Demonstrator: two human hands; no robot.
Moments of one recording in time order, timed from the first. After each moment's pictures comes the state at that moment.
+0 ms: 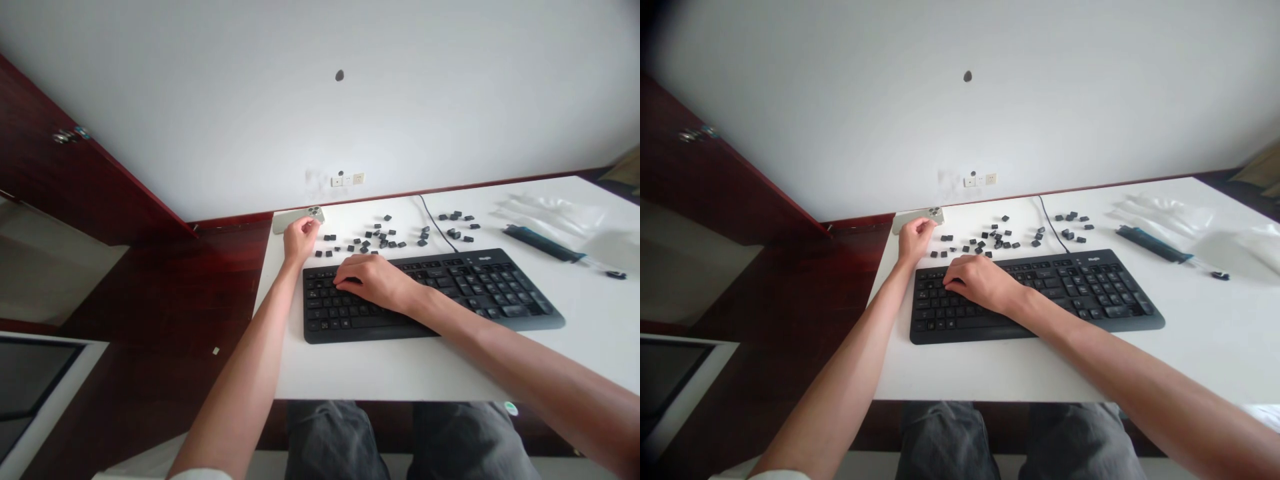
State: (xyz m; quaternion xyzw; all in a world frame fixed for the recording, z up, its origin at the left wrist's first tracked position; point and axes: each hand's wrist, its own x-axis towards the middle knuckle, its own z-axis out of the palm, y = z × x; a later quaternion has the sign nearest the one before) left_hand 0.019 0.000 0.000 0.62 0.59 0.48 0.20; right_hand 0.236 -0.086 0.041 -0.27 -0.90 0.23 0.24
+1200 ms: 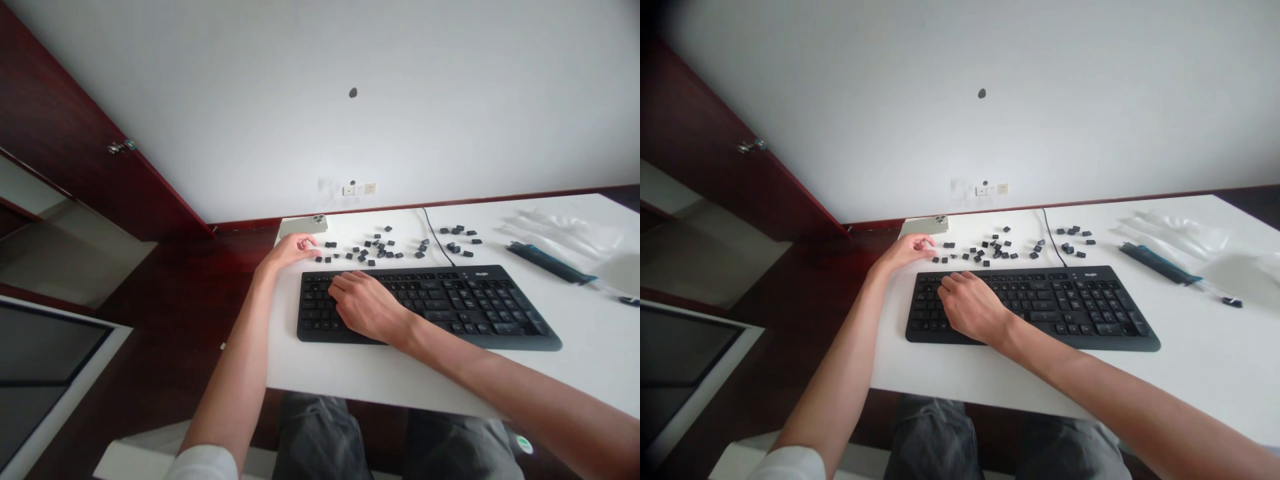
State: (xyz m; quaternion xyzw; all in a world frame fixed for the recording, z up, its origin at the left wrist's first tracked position) left_hand -0.030 -0.015 0.026 0.72 0.55 0.28 0.31; right_hand 0.228 -0.121 0.043 -0.27 -0.95 -0.01 0.12
